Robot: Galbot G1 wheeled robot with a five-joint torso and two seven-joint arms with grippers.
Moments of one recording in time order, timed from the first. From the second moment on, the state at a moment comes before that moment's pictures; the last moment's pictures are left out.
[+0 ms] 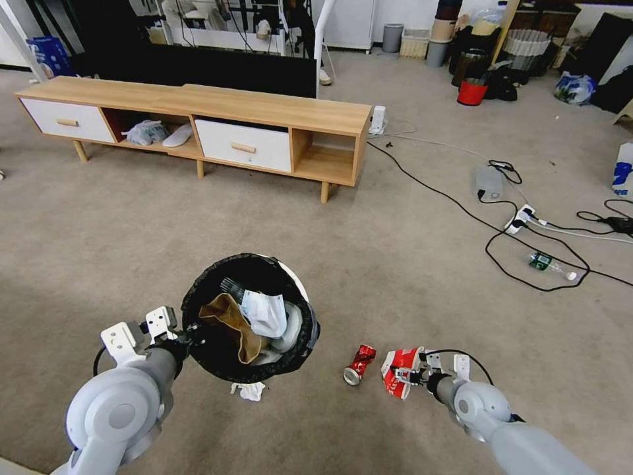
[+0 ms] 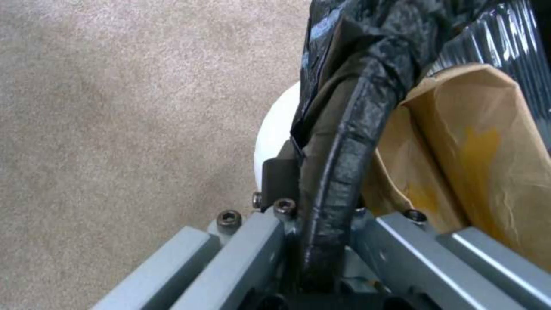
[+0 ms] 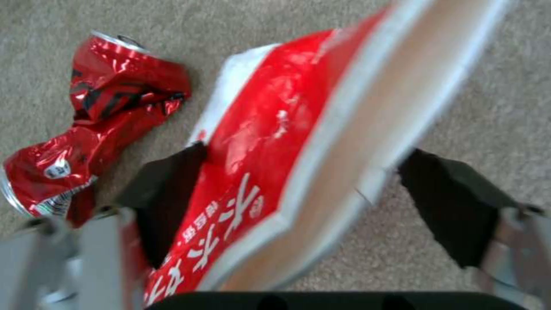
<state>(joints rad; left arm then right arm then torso) 1.38 -1.17 -0.58 -2.29 -1.22 0.70 -0.82 -1.08 0.94 0.04 1.38 1.00 -0.40 0.11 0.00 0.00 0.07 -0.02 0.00</state>
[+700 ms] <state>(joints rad) 1.37 -1.17 -0.57 -2.28 -1.22 0.70 -0.82 -1.08 0.94 0.06 1.39 1.00 -0.40 0.11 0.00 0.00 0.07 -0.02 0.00</state>
